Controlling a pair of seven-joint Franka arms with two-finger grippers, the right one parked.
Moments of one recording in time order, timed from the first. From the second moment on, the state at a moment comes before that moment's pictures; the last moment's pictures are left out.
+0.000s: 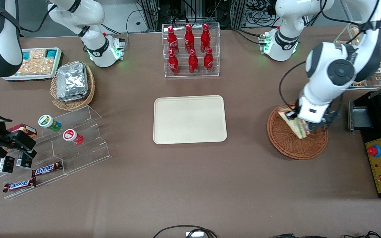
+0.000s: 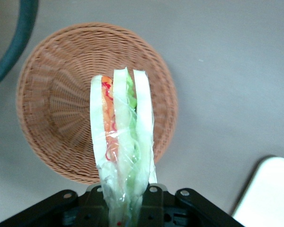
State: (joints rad) arm 0.13 0.01 -0.40 -2.13 0.07 2.09 -0.65
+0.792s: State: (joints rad) arm -0.06 0.16 -0.57 -2.08 0.15 2.11 -0.69
